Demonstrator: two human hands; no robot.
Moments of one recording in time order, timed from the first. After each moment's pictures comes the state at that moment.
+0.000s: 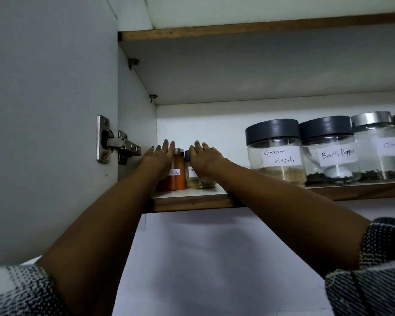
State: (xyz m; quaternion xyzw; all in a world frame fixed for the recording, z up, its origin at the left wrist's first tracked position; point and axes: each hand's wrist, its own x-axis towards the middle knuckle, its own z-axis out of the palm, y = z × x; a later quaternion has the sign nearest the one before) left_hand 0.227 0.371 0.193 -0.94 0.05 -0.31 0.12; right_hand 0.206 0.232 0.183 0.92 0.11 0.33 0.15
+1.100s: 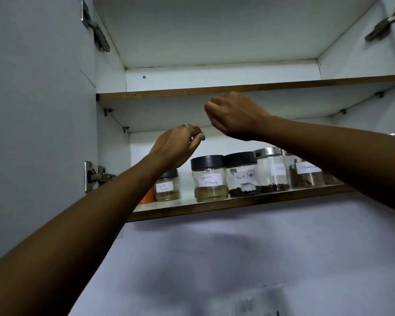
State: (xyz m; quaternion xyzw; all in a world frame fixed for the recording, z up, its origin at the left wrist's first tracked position) left_hand 0.037 0.250 0.239 -0.77 0.35 -0.53 -0.06; right_hand -0.014 0.073 0.272 0.71 0.24 0.60 0.28
